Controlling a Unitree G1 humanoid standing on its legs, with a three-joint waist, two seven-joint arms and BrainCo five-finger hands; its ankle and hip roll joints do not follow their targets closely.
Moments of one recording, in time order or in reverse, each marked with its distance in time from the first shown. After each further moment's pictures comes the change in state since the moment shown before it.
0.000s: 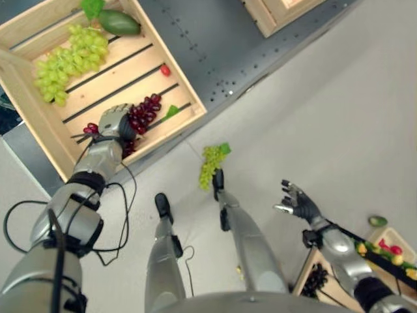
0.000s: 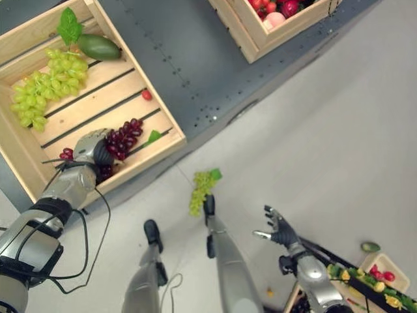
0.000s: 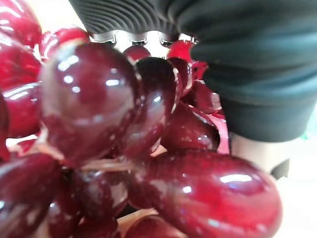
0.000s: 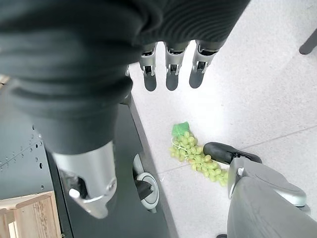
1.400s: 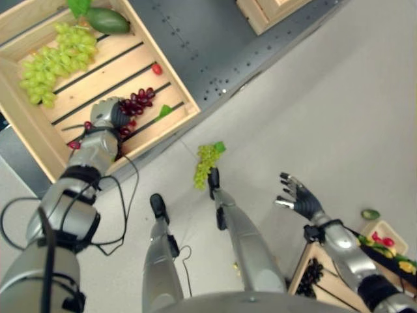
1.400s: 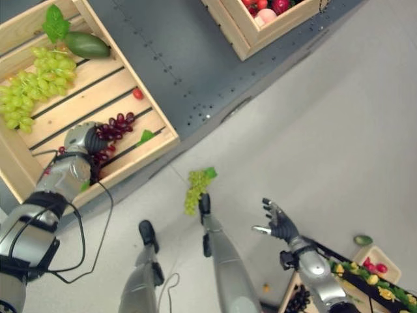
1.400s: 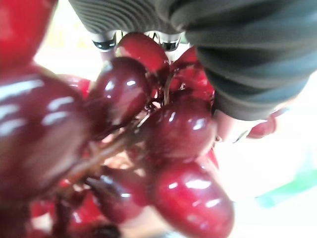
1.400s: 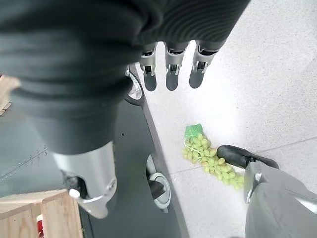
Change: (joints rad) left arm 0.122 0.003 0.150 -0.205 -0.062 -0.031 -0.001; right arm 0.007 -0.033 -0.004 -0.067 0.007 -0.023 0.019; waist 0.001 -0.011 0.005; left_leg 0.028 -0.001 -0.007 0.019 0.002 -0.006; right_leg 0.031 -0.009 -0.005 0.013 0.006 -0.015
